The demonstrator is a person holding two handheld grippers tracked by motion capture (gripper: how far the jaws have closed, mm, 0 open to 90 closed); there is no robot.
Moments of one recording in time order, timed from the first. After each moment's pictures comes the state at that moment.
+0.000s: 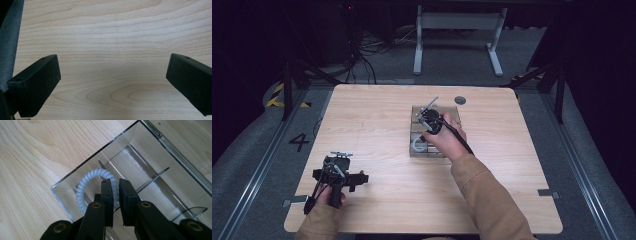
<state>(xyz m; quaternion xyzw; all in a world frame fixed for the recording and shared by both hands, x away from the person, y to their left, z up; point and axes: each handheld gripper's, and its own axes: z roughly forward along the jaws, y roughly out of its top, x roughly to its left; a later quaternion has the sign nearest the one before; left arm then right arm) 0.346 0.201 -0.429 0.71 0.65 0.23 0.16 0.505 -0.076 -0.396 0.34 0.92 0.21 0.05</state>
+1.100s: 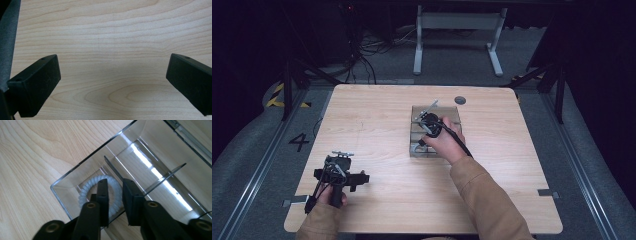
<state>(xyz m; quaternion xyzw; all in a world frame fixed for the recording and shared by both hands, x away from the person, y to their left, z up) 0.348 0.199 -0.430 0.71 0.64 0.23 0.16 0.504 -0.076 -0.410 0.33 0.92 0.22 0.03</state>
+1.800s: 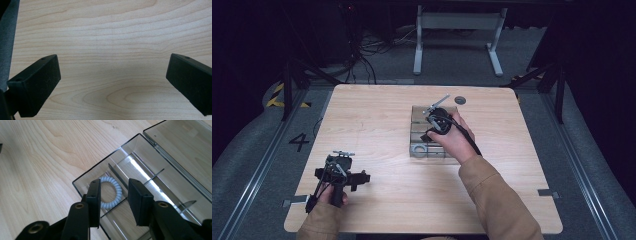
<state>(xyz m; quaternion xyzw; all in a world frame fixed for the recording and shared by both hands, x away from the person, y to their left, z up) 0.348 0.198 -0.430 0.71 0.64 0.23 0.16 0.485 -0.098 -0.369 0.33 0.90 0.28 0.05</state>
